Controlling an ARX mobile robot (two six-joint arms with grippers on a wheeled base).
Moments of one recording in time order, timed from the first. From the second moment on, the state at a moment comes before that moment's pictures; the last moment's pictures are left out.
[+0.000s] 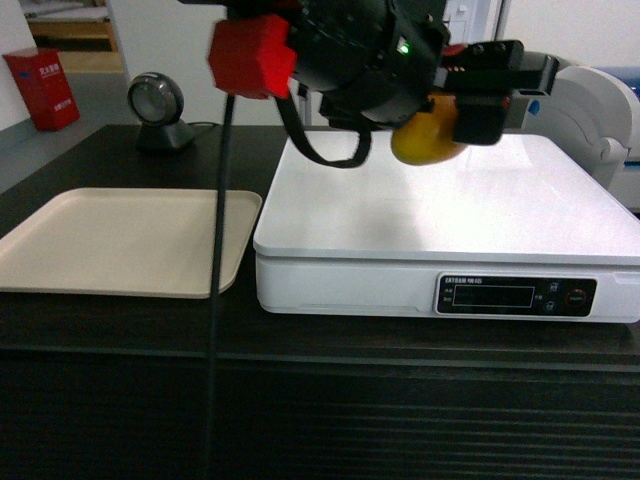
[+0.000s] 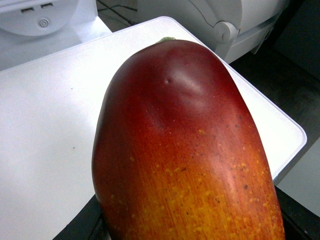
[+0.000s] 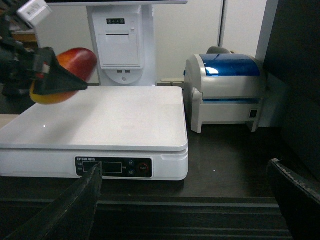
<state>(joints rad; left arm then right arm) -0.56 2.02 1.47 0.08 0.16 -0.04 0.00 0.01 0.01 0.00 0.00 0.00</state>
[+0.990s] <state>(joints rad) -0.59 2.47 2.15 -0.39 0.03 -0.33 0.00 0.00 0.01 0.00 0.00 0.00</state>
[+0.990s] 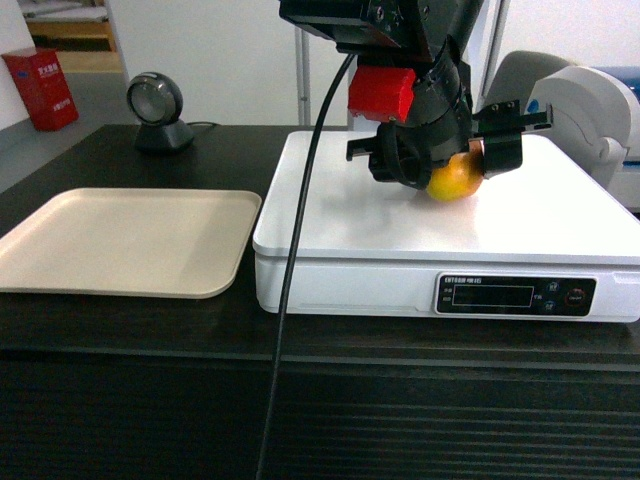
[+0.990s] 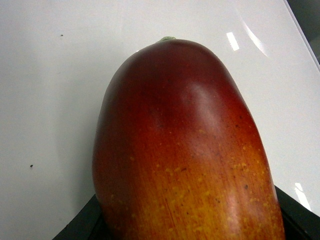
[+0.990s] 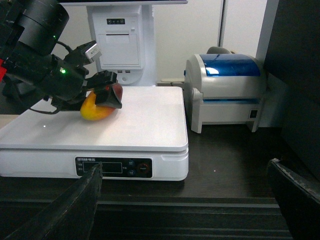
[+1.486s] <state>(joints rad) -0.60 2.47 2.13 -0.33 0.01 -0.33 0.00 0.00 0.01 0.00 0.00 0.00</state>
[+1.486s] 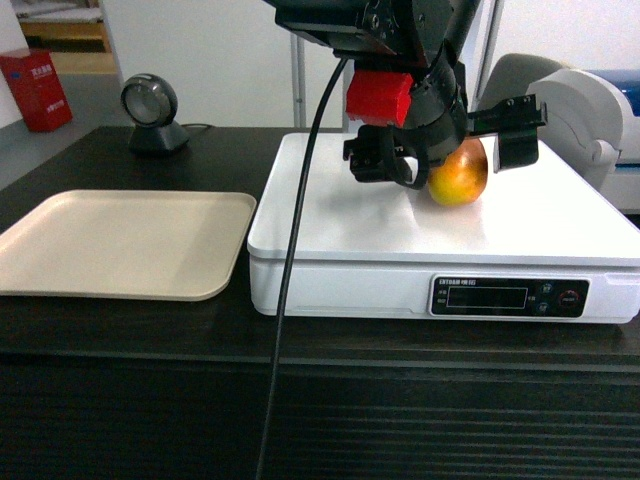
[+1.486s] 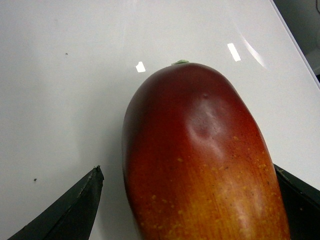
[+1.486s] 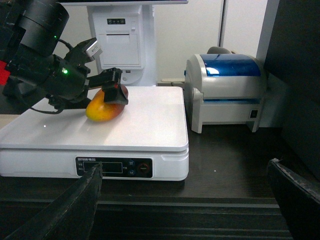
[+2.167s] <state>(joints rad) -0.61 2.04 1.59 0.11 0.13 0.16 0.00 0.00 0.01 0.00 0.00 0.00</state>
